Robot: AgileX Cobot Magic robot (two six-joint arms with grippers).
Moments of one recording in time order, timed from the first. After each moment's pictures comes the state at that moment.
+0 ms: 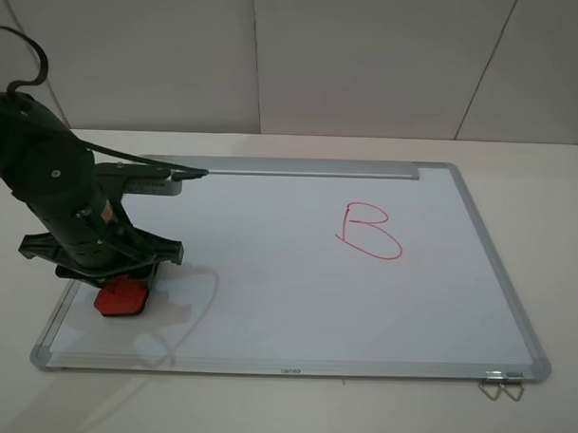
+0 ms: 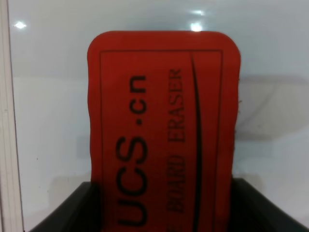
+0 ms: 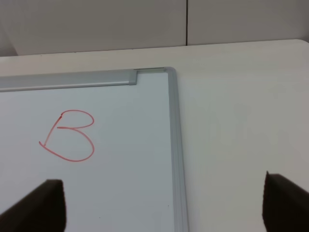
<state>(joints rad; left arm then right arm) -0.53 1.73 -0.74 0.25 0.53 -0.74 -0.01 0.00 -0.52 -0.02 1.06 0.07</state>
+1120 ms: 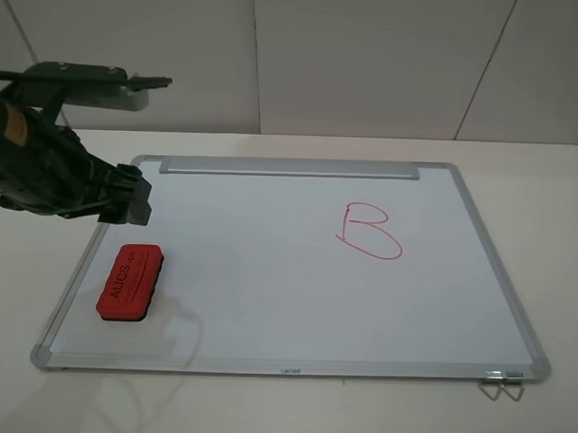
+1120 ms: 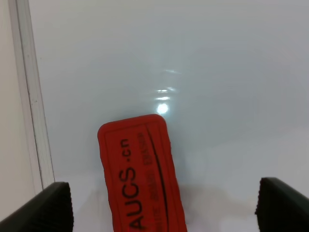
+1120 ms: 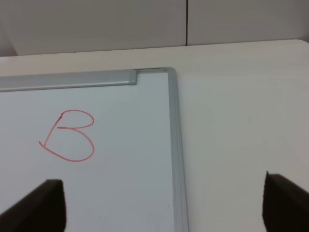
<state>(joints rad) -0.50 1.28 -0.73 0.16 0.61 -0.43 -0.01 0.00 -0.52 -0.02 1.06 0.07</state>
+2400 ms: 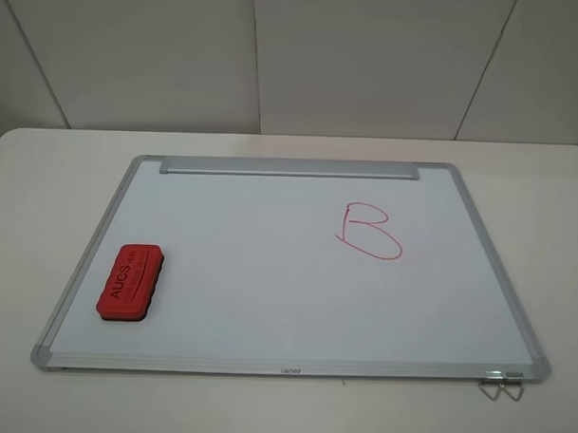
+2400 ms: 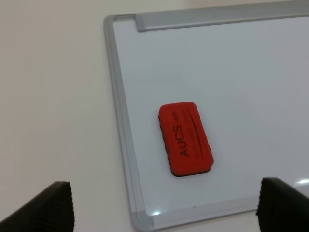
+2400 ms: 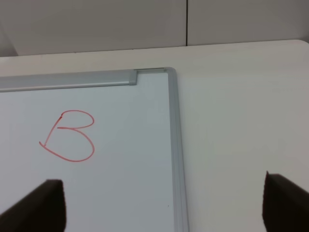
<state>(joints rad) -0.27 0.20 -0.58 0.00 1.09 -0.09 -0.01 0.00 -0.52 -0.02 1.06 0.07</state>
